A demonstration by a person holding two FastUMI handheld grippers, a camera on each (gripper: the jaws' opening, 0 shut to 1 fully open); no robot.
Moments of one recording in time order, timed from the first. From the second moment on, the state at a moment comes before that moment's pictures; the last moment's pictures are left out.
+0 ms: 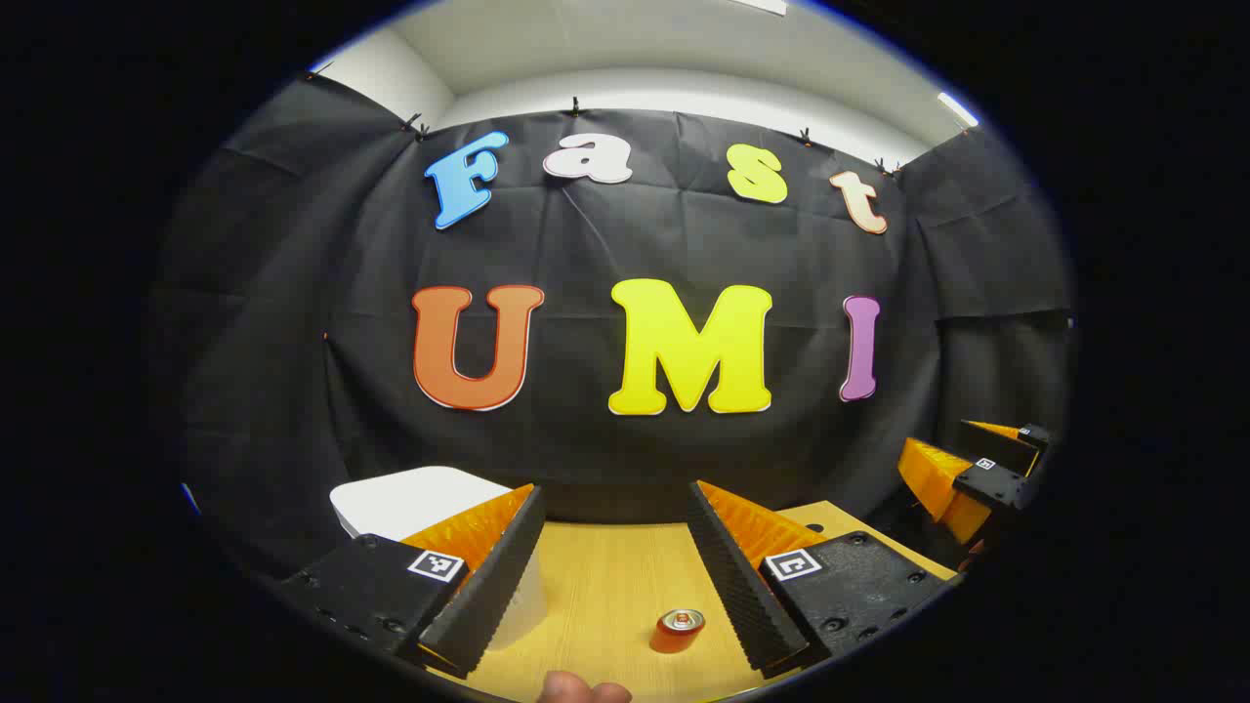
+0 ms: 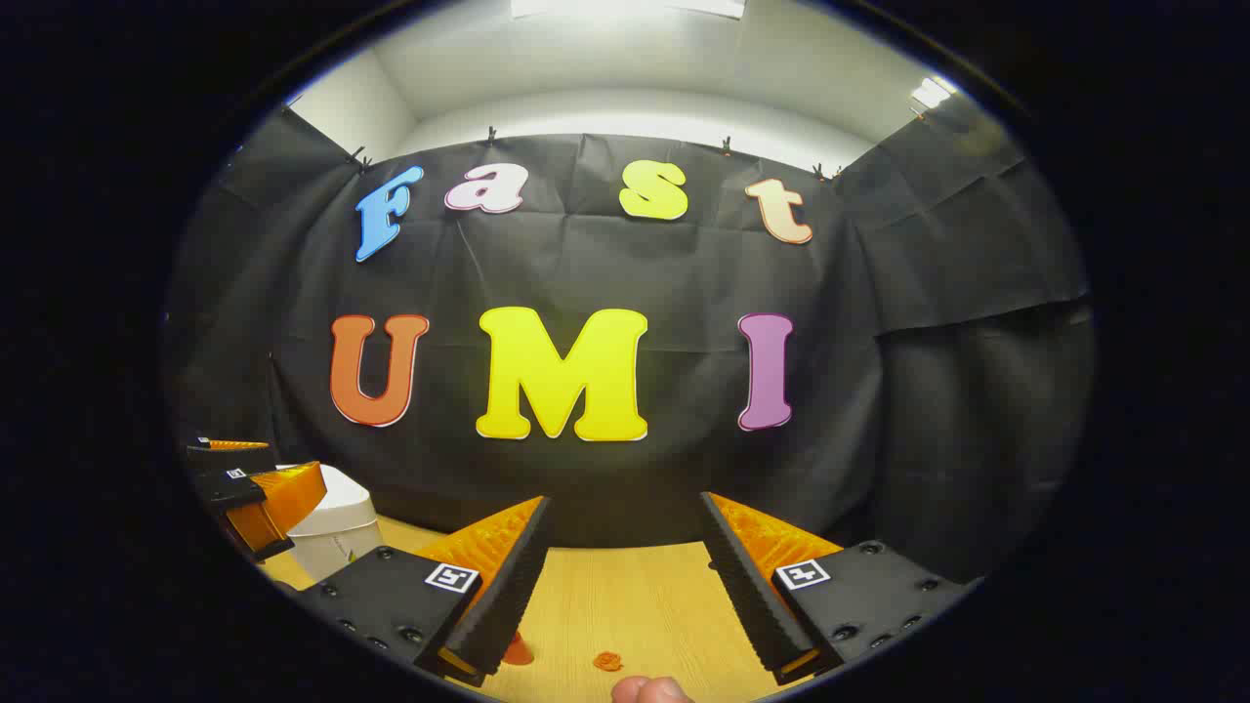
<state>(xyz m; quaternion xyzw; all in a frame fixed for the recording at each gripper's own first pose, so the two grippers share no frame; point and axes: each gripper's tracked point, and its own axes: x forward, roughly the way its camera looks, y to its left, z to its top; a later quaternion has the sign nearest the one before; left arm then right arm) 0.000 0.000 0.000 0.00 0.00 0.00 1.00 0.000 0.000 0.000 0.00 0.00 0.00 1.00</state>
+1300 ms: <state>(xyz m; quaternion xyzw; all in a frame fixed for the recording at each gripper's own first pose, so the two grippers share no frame) 0.023 -0.010 0.004 0.02 0.00 0.02 1.00 0.030 -0.018 -0.016 0.00 0.01 0.01 1.00</state>
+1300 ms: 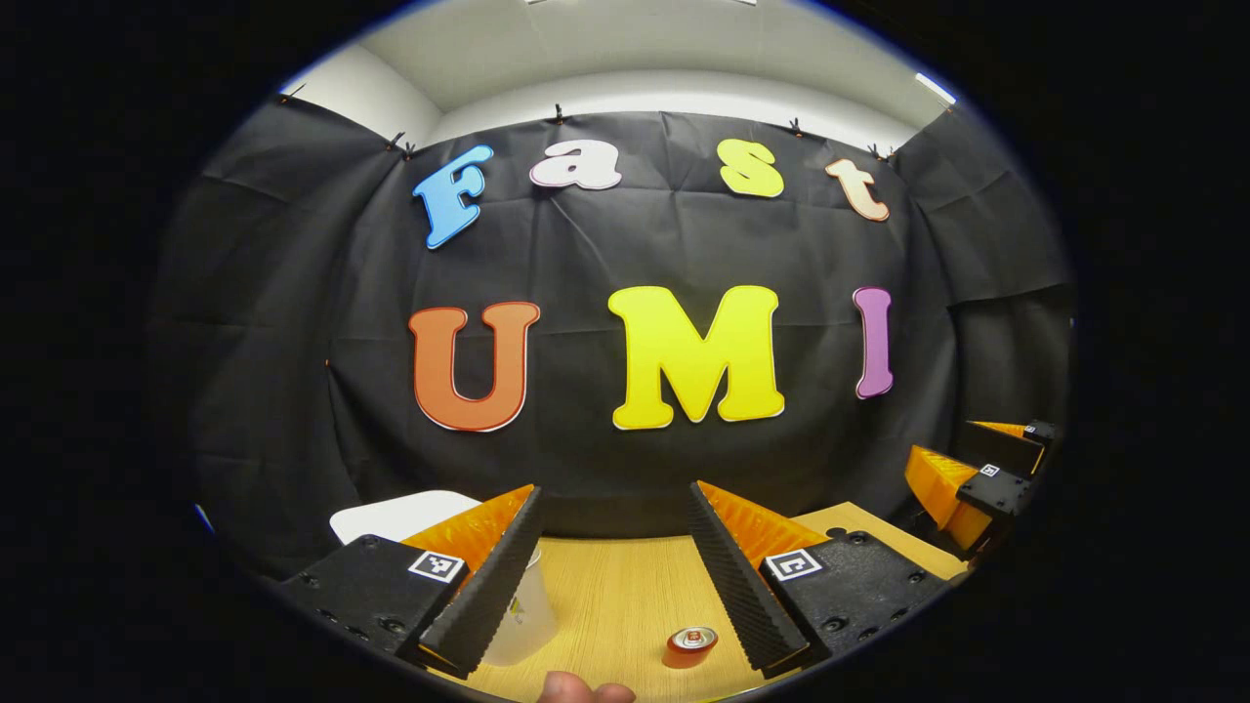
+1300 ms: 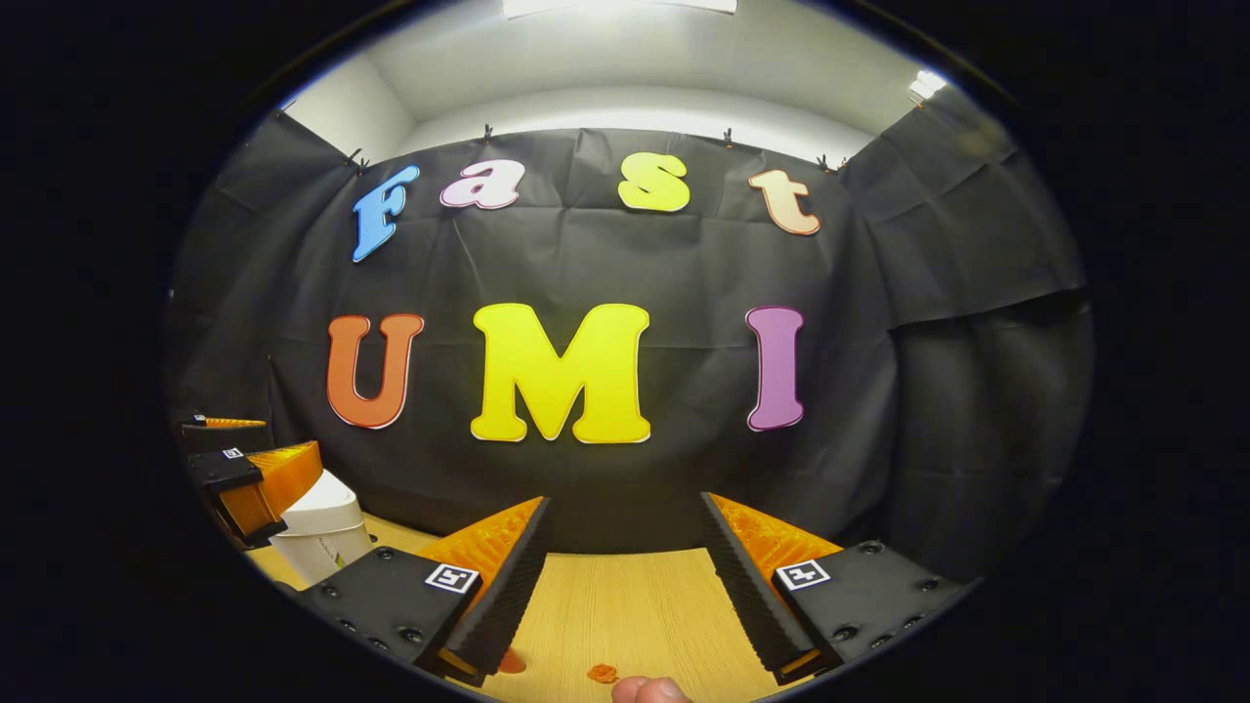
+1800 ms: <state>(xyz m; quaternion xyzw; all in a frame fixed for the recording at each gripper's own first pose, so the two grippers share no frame) 0.049 0.017 -0.013 0.02 0.01 0.07 1.00 0.040 -0.025 -0.026 -0.02 0.03 0.02 1.00</state>
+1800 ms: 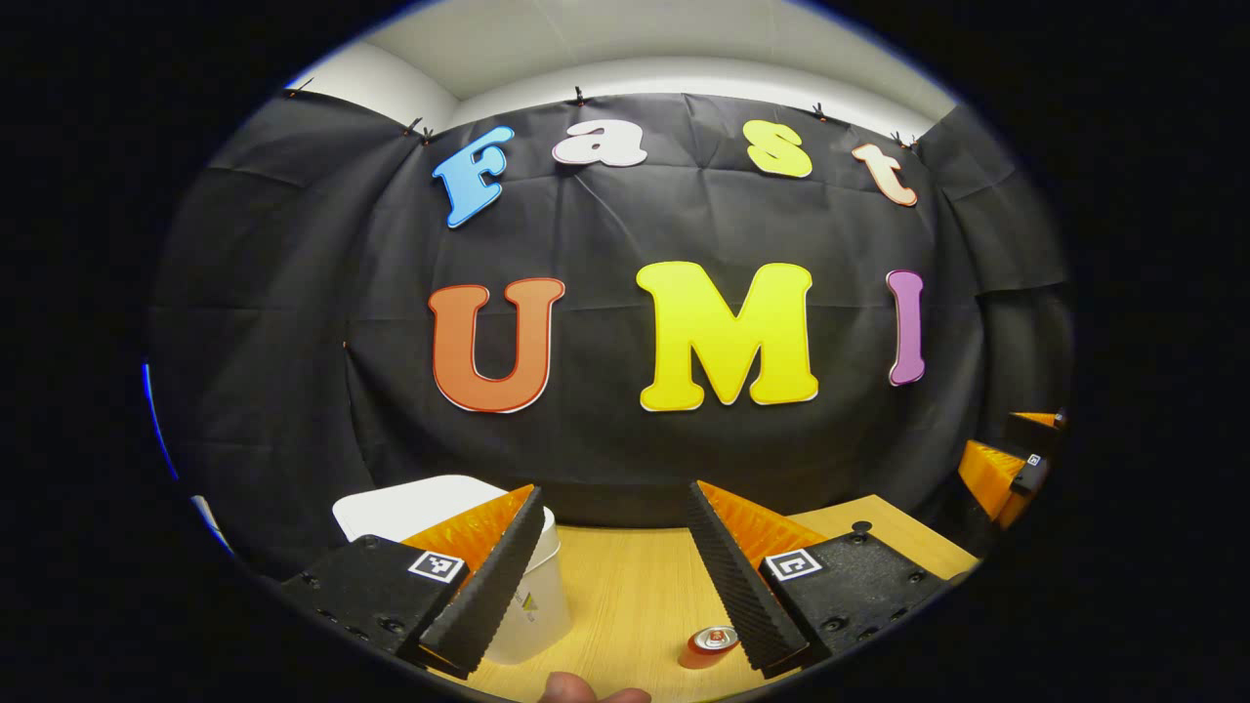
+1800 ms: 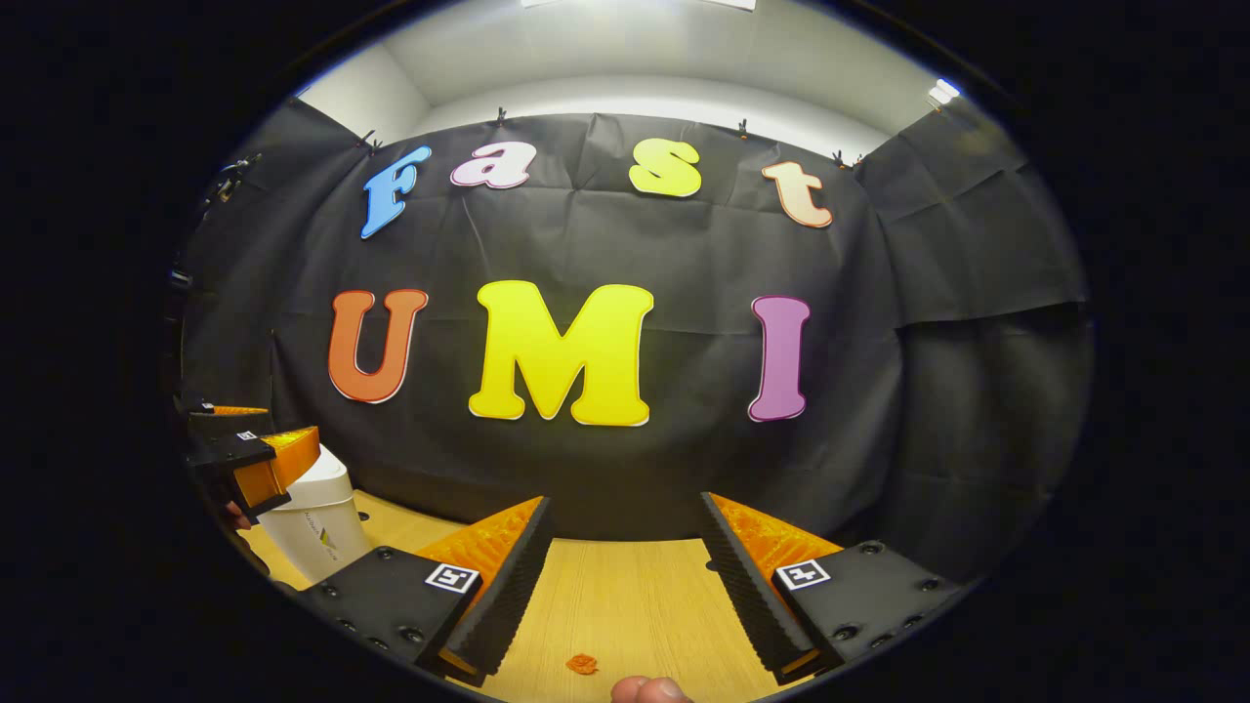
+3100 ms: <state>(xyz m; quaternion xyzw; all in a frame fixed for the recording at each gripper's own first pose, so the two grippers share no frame) 0.082 0.161 -0.090 -0.01 0.13 0.27 0.95 0.065 -0.034 -0.030 -0.04 0.04 0.02 1.00</state>
